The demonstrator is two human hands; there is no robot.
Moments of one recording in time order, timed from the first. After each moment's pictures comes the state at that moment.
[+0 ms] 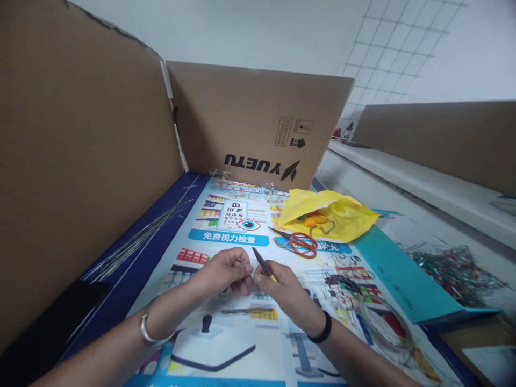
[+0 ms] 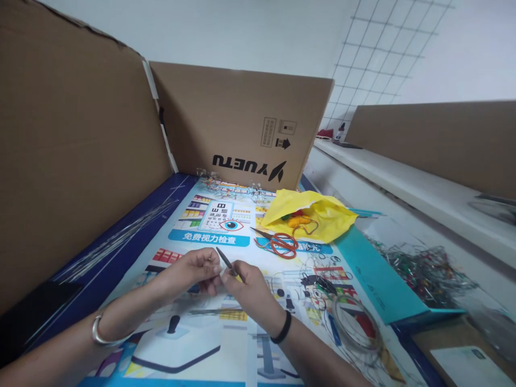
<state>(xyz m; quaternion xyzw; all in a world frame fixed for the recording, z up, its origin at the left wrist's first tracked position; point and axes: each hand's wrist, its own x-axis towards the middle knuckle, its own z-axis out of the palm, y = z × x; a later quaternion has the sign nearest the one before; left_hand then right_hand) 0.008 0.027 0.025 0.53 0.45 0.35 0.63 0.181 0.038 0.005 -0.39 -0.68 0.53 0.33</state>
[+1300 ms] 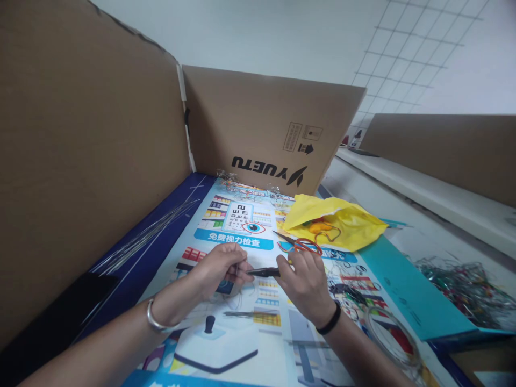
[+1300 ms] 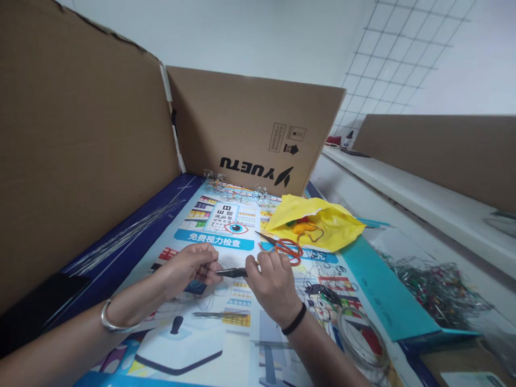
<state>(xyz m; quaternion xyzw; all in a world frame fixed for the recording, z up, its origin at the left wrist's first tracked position) -0.003 0.032 0.022 0.38 0.46 0.45 0.66 0.208 0.054 0.013 -0.33 -0.84 -0.33 0.26</state>
